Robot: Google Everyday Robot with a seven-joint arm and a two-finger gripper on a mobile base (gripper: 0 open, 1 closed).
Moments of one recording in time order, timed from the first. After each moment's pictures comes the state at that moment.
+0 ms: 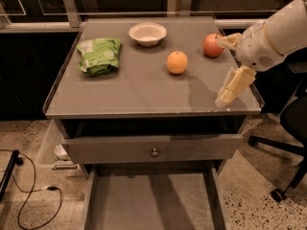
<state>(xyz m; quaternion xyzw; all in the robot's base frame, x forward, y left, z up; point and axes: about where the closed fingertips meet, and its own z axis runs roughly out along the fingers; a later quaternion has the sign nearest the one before) 0.556 -0.183 0.918 -0.63 0.71 0.07 0.32</state>
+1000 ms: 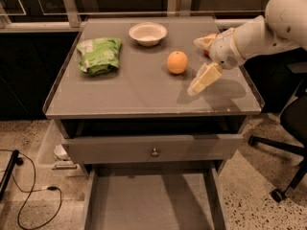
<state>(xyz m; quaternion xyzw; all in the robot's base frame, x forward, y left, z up) 0.638 -0.142 0.881 -0.60 0.68 0.14 0.39</state>
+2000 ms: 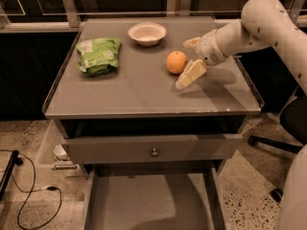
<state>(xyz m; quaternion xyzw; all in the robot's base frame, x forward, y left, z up) 0.697 -0.118 0.852 -0.58 0.69 0.17 0.38</state>
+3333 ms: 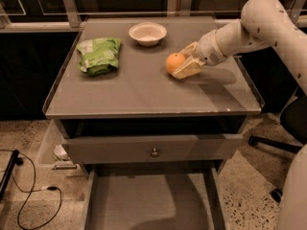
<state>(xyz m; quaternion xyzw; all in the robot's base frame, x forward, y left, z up) 0.697 -0.118 0.852 -0.58 0.69 0.17 0.38</state>
